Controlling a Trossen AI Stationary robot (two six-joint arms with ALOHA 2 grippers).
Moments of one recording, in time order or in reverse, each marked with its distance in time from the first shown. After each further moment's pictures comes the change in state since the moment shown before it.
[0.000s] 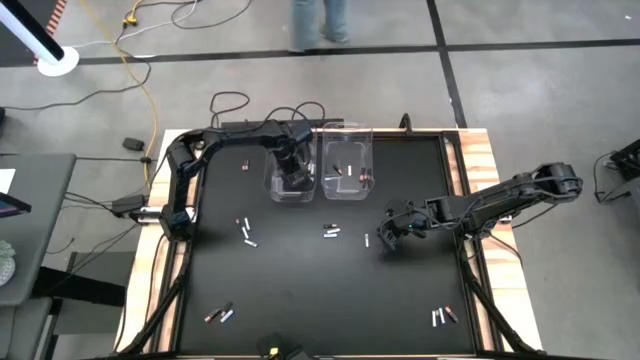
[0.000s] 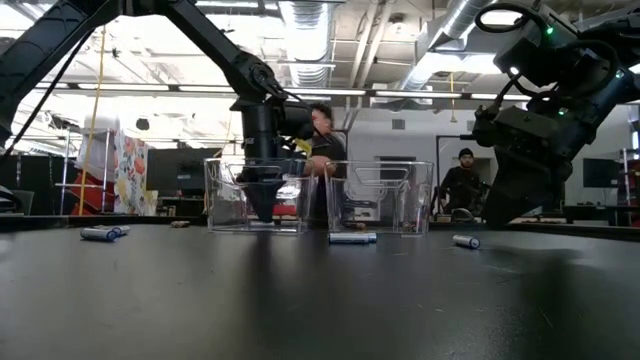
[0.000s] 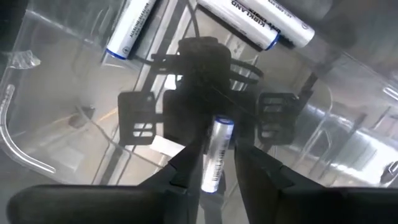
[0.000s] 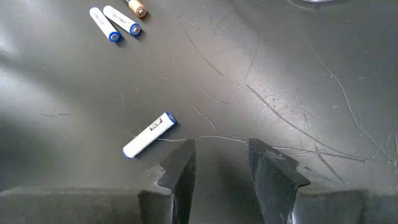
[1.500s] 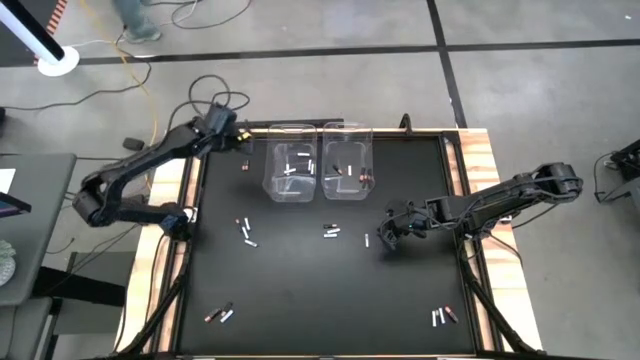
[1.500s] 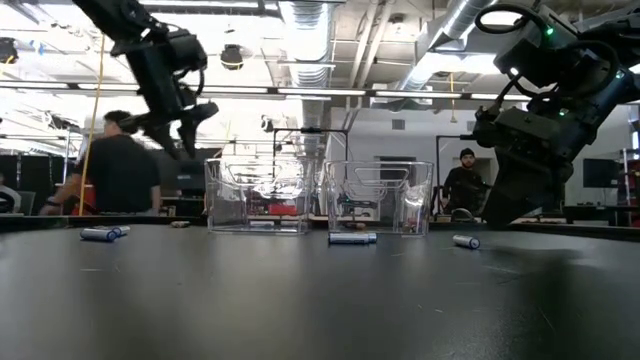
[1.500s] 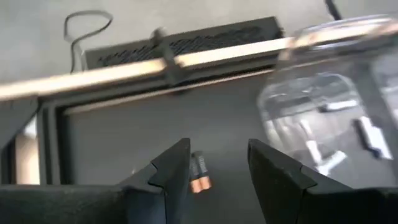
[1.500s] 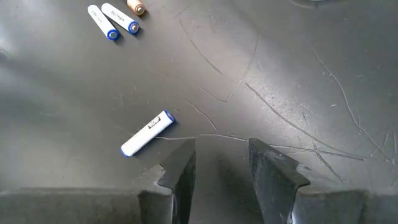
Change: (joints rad) left arm 0.287 -0.831 -0.581 0.226 -0.232 -0.525; right arm 0.000 0.000 0.000 -0.006 0.000 -0.002
